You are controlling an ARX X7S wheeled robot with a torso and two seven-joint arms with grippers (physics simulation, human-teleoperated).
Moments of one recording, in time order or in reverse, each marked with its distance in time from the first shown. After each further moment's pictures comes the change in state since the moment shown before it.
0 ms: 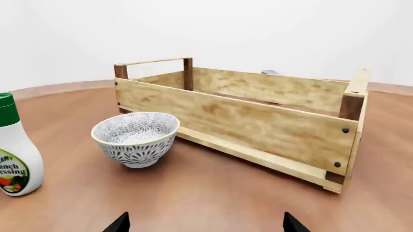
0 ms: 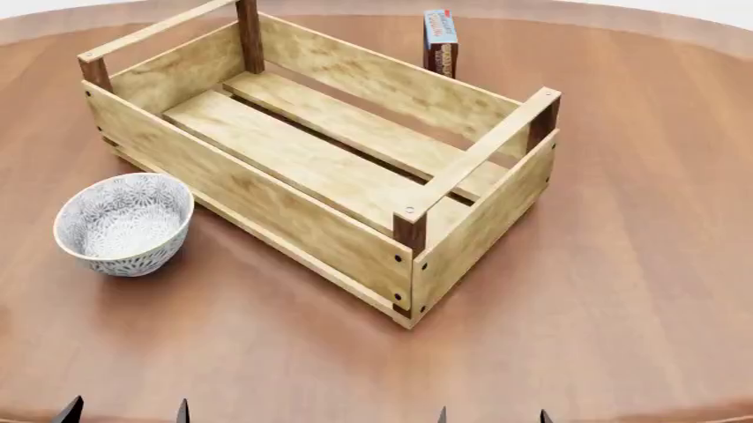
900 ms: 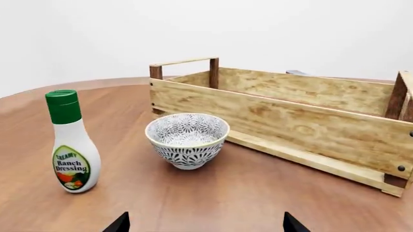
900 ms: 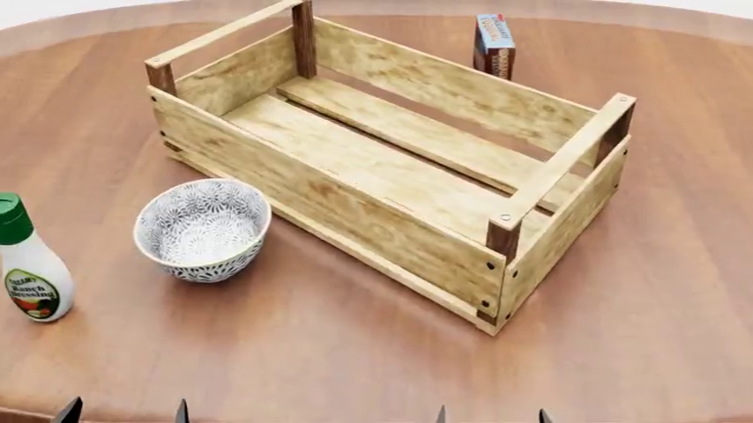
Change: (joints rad) left arm -0.005 -0.075 0.088 0.002 -0.078 -0.008 -0.094; right arm 0.000 0.079 -0.091 0.001 0.091 -0.020 0.083
